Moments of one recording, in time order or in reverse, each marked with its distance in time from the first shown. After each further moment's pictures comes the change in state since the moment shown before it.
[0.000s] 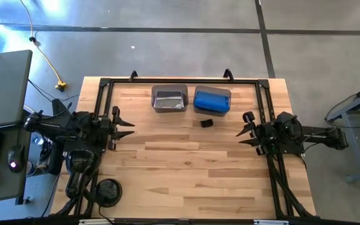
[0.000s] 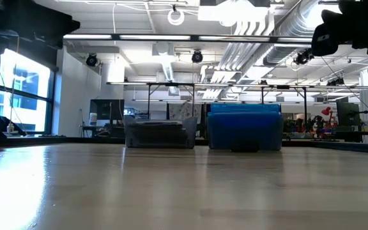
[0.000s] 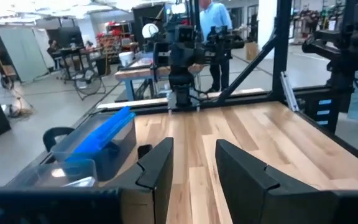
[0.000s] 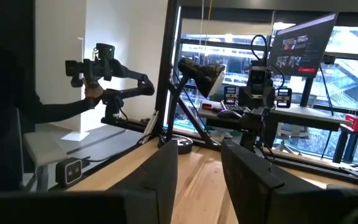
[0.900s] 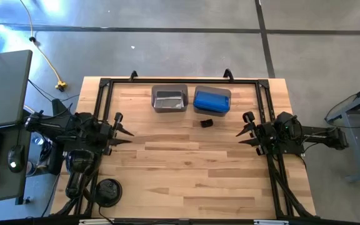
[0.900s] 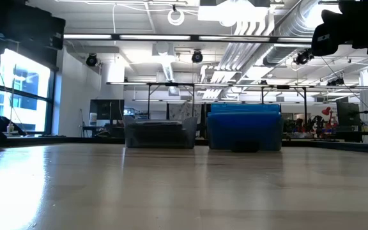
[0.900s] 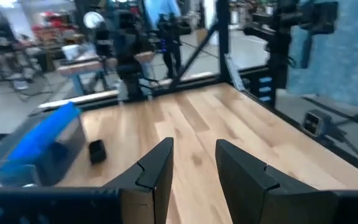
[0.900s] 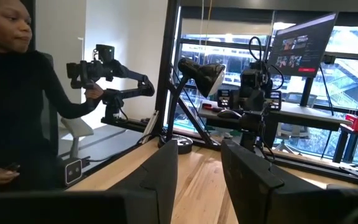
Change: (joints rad) left arm 0.000 -0.007 0.000 -0.077 0.220 0.033; right arm 0.000 0.000 0.000 0.000 0.000 0.000
